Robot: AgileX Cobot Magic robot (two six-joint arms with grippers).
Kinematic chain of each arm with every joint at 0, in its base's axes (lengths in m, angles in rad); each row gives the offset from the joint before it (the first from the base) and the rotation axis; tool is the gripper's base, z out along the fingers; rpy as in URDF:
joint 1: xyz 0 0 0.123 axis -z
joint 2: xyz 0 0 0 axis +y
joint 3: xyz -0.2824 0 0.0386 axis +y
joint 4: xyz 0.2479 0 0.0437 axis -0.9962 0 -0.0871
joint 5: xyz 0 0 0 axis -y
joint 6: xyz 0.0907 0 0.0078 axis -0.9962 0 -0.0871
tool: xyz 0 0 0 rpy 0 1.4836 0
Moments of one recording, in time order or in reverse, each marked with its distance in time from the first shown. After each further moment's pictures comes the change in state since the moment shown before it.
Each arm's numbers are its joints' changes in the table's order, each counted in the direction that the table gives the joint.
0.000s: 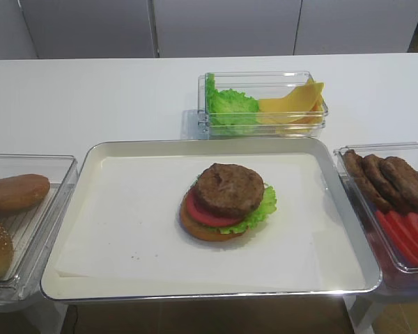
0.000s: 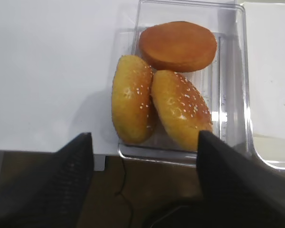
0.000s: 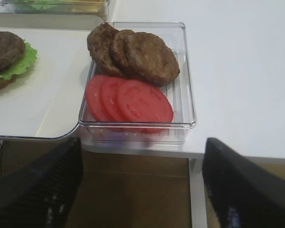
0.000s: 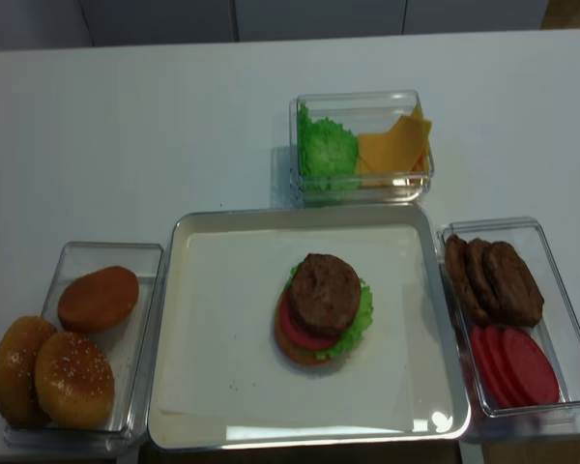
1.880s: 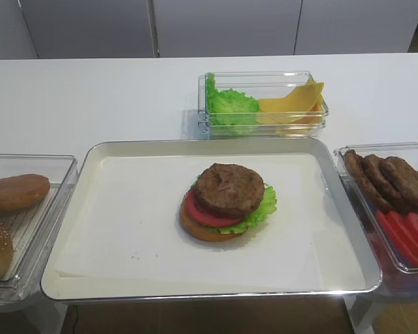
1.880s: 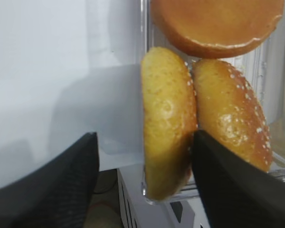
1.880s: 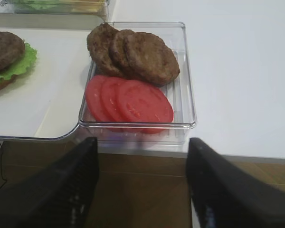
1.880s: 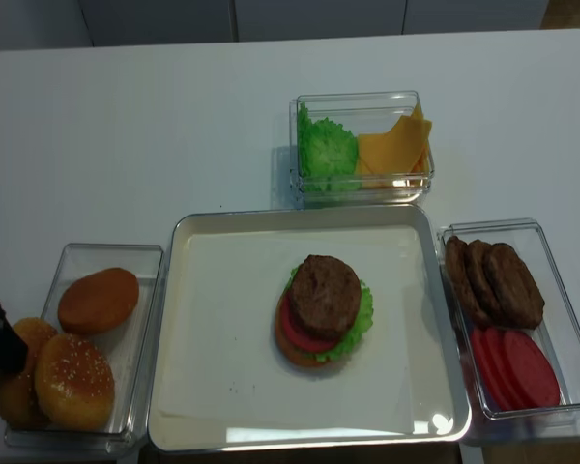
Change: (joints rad) left arm -0.505 0.776 -0.190 0.397 -0.090 -0.754; right arm 0.000 0.000 0.002 0.000 0.000 -0.002
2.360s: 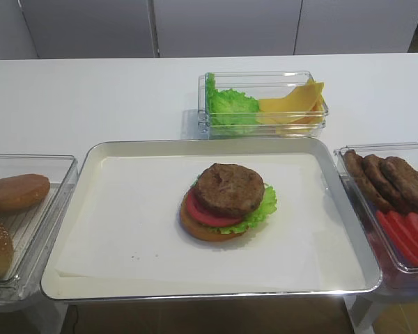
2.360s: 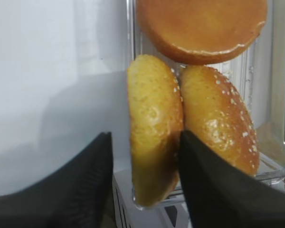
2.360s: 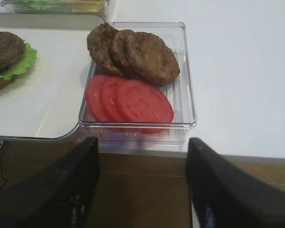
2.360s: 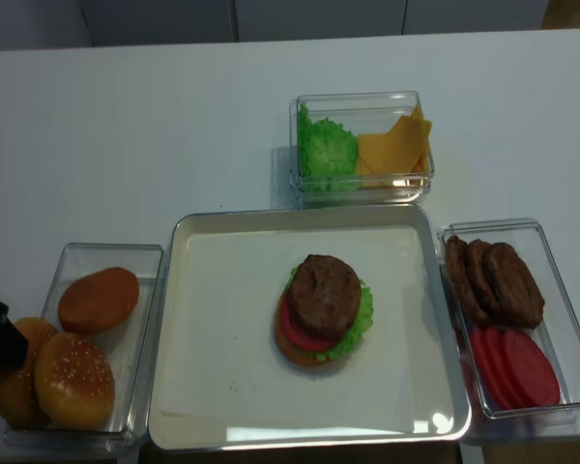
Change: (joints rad) left arm 0.000 0.001 0.000 0.035 0.000 -0.018; right arm 0.000 0.000 0.000 0.000 0.000 0.000
